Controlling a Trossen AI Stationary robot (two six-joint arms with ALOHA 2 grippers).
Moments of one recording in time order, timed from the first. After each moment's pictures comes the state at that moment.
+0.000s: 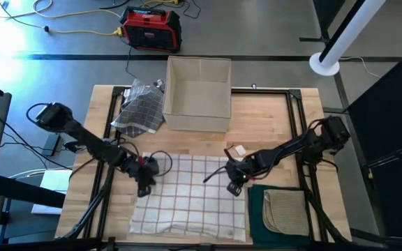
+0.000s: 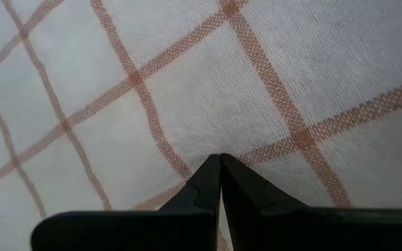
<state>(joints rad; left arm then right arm) -0.45 1.27 0.38 -0.21 0.00 -0.73 0.26 1.73 0.86 -0.31 -0.07 0.84</state>
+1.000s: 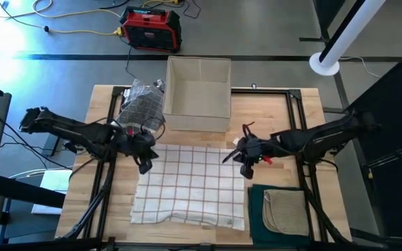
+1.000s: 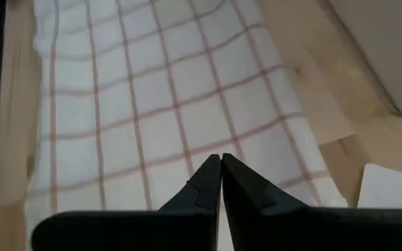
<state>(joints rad) -0.19 0.88 0.66 -0.65 -0.14 -0.56 0.19 1.27 0.86 -0.44 0.12 0.51</state>
